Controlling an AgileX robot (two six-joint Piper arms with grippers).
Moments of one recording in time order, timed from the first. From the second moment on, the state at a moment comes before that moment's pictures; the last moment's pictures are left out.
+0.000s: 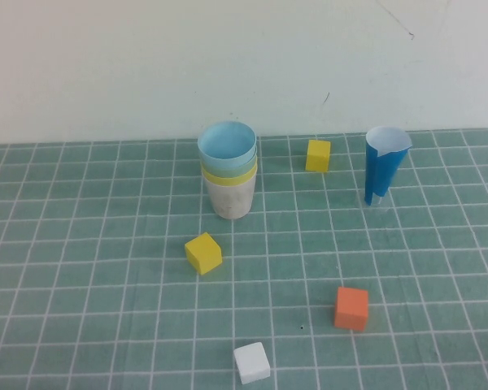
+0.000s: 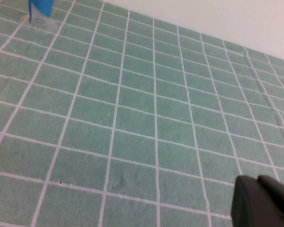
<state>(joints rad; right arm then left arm) -0.18 -0.01 0.02 0.21 0.42 -0.55 -0.04 -0.01 0.01 -0.06 0.38 -0.04</state>
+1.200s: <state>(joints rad) -0.17 -0.01 0.02 -0.14 0.41 0.01 -0.04 -0.01 0.01 -0.06 0.38 -0.04</state>
